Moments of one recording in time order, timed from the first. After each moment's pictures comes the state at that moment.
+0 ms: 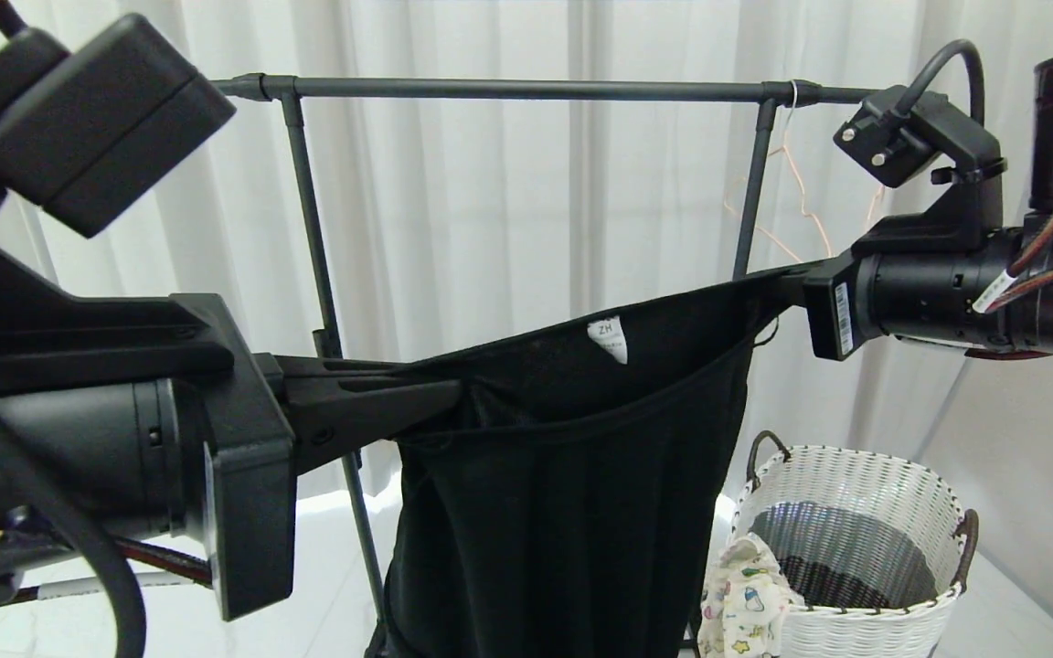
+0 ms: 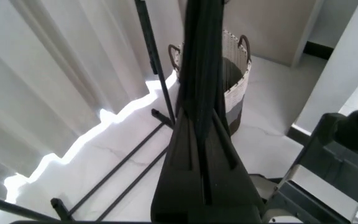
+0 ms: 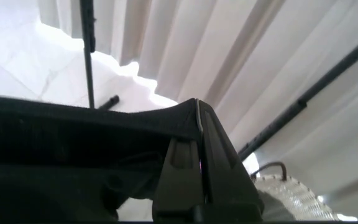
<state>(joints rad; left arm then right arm) -0.88 1.24 -1.08 0.17 0.01 0.03 0.66 1.50 -1.26 0.04 -0.02 -0.12</state>
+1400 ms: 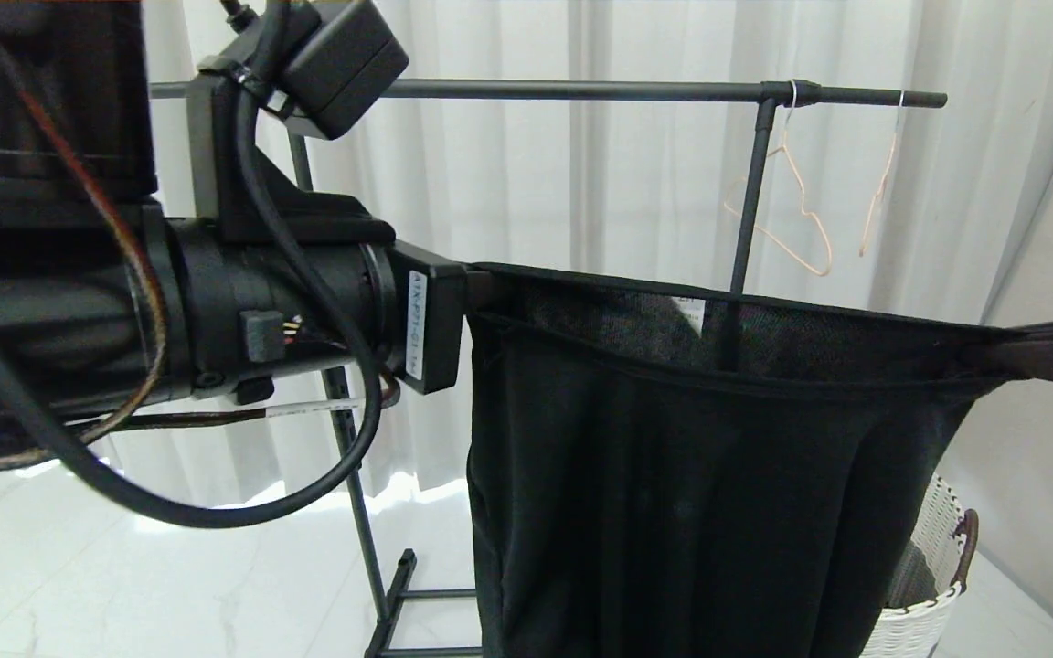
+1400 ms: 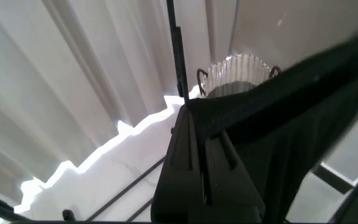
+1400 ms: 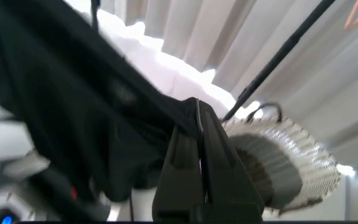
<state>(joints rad) -0.74 1.45 -1.23 0.04 0.00 0.04 0.57 1.16 -1.21 0.48 0.06 -0.12</state>
